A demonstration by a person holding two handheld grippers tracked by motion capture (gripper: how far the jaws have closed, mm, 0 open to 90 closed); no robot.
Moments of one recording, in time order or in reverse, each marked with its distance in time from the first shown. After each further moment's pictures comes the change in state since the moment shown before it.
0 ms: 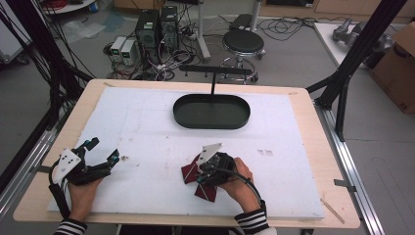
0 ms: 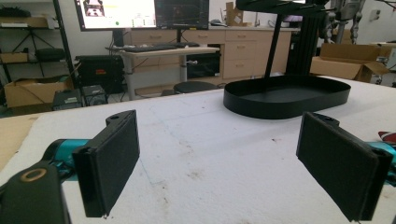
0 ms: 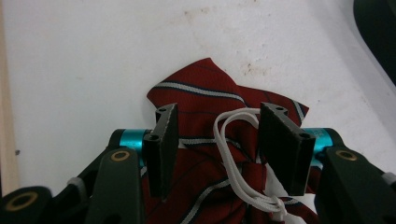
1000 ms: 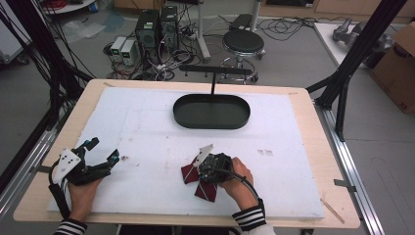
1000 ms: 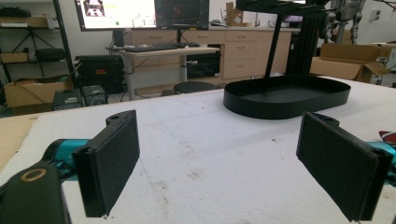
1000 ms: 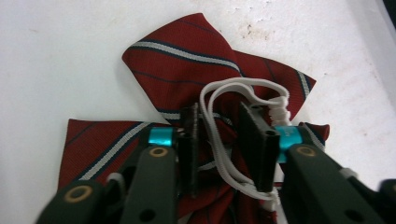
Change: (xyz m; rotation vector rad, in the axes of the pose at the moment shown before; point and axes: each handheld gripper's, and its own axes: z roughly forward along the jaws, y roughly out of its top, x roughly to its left) left arm 0.000 0.000 0.000 0.001 0.001 0.001; right arm -0.003 0.000 0.014 0.140 -0.033 -0.048
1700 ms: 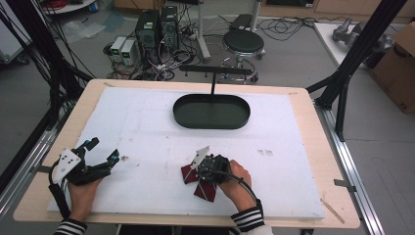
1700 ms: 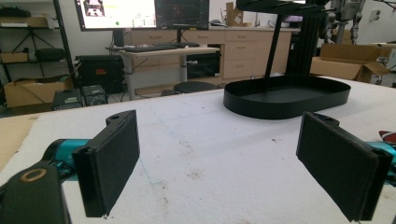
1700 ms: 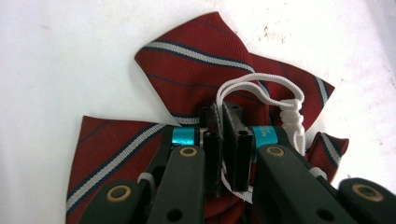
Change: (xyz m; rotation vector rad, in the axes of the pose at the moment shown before) left arm 0.000 0.000 0.000 -0.001 0.000 -0.001; right arm 0.005 0.003 0.003 0.004 0.019 -0.017
